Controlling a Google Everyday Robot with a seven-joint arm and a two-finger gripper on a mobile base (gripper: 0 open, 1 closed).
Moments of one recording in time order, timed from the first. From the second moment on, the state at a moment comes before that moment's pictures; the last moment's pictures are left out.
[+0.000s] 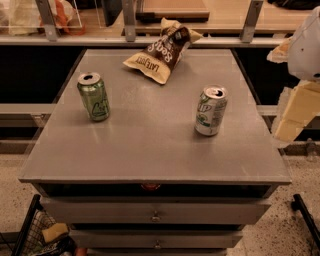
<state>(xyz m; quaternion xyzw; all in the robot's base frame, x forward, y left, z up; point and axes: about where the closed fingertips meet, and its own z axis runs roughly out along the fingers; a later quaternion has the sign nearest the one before) 0.438 -0.214 0.984 -0.60 0.78 -0.04 0.17</state>
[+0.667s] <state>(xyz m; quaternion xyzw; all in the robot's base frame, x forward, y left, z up) 0.457 -0.199 0.983 -0.61 0.77 -0.03 0.19</state>
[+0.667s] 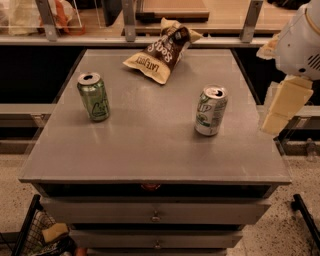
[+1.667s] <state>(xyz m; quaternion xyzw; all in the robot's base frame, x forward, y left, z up) 0.516 -0.111 0.960 -0.66 0.72 0.06 0.20</state>
